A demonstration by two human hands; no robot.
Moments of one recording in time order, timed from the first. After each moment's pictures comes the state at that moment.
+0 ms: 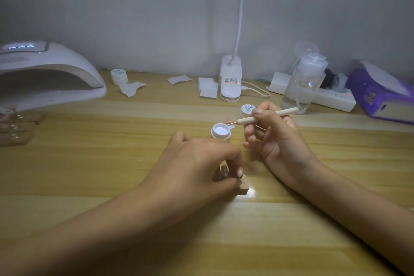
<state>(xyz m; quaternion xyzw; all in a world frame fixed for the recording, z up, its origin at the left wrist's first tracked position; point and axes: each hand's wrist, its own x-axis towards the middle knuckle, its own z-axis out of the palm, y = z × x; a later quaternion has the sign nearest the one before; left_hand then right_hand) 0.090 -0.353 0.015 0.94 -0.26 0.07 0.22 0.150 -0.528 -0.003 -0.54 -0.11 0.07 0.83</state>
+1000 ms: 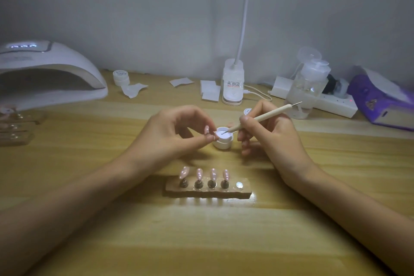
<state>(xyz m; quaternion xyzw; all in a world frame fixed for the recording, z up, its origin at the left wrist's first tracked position) 0.136 -0.314 0.005 0.82 -0.19 0.04 0.54 0.158 -0.524 -0.004 -0.70 -0.17 -0.04 0.69</state>
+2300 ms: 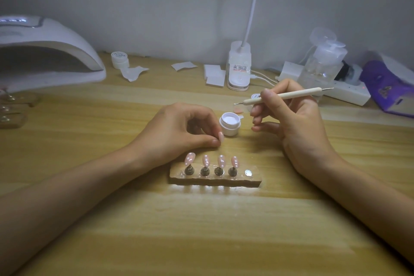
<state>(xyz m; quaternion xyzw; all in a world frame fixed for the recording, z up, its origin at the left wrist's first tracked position) 0.145 -0.314 -0.011 0.85 -0.22 0.01 0.47 0.155 -0.524 0.000 -0.66 -0.16 -0.06 0.73</state>
